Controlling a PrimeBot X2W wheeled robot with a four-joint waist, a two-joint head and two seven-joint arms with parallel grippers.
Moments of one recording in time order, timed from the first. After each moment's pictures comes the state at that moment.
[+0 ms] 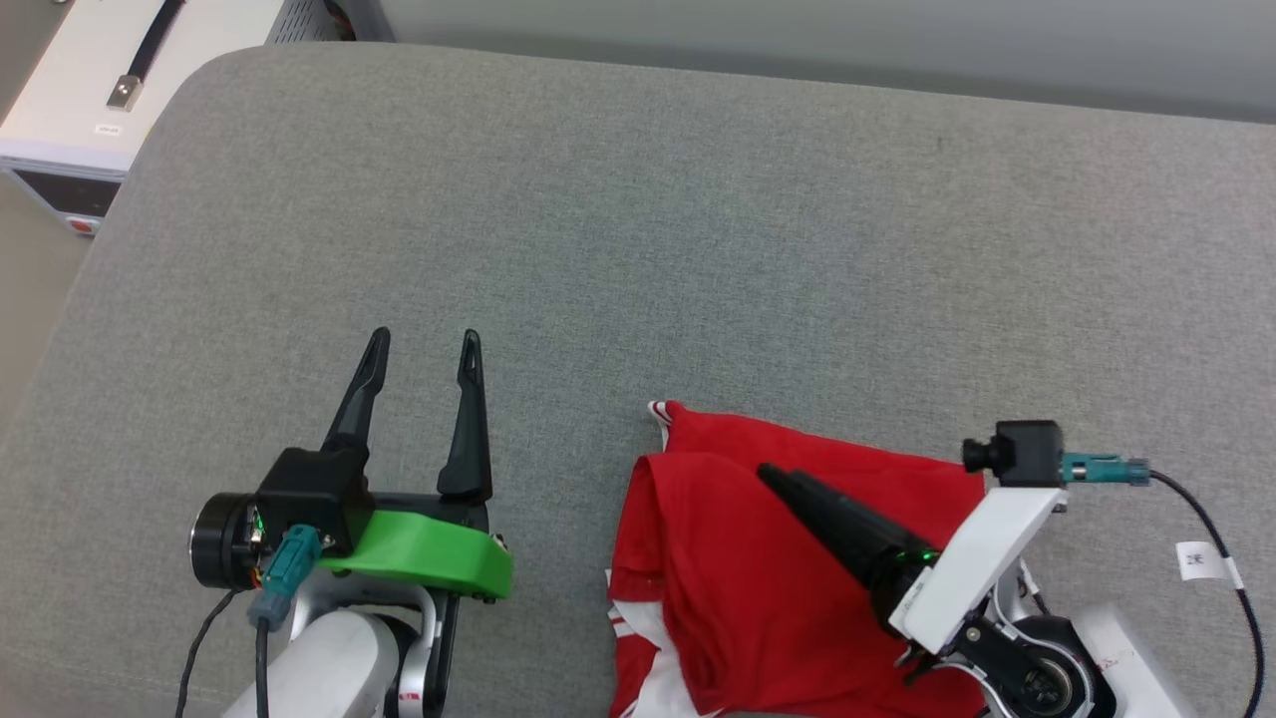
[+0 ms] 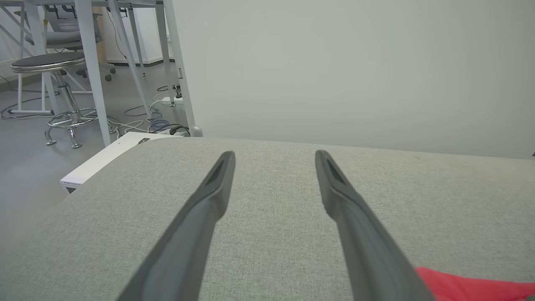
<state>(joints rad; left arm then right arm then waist) -0.23 0.44 -0.57 -0.13 -0.55 0.45 -0.25 -0.14 -0.19 0.37 -0.02 1.20 0.13 0.40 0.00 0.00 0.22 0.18</state>
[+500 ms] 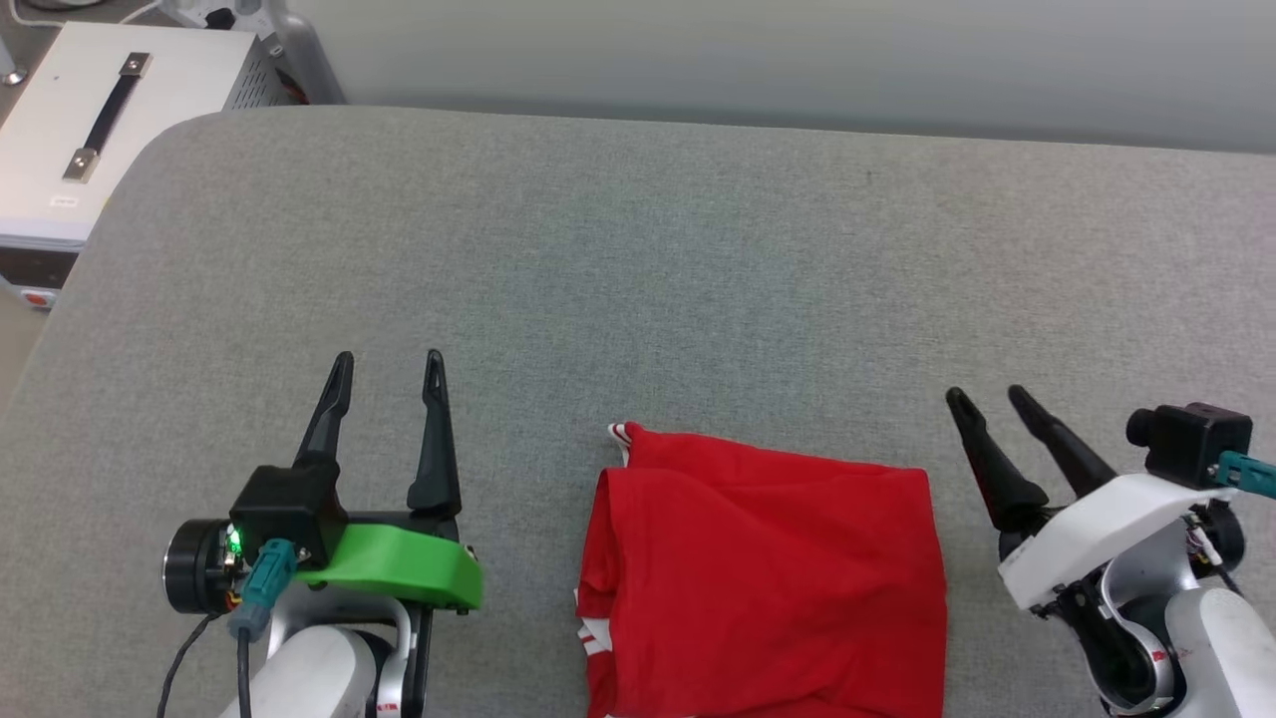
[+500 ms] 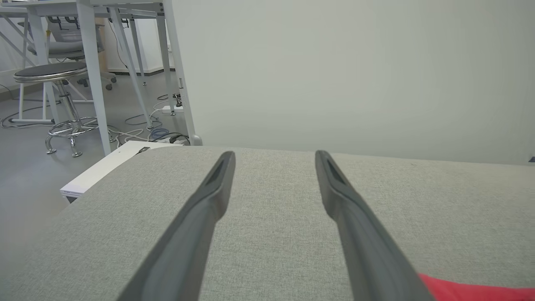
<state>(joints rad) -0.18 0.44 -0.51 -0.10 -0.53 0.44 -0.26 -0.14 -0.24 0.16 0.04 0.63 0.13 0.11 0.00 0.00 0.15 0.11</state>
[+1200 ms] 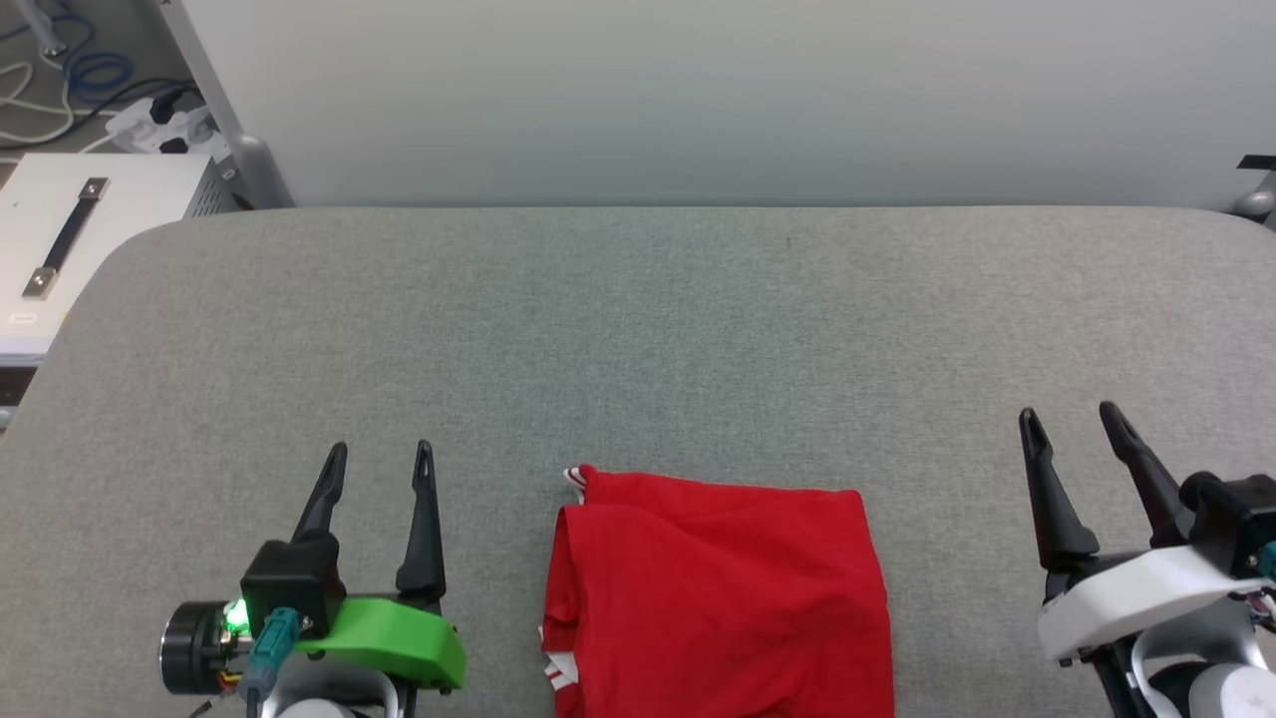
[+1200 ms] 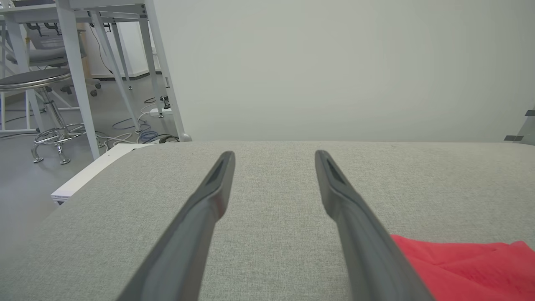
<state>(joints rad) -0.05 0.40 -0.44 -0.03 -0.46 0.37 -0.26 0.02 -0.14 -0.01 -0.14 0.22 0.13 0.01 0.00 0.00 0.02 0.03</state>
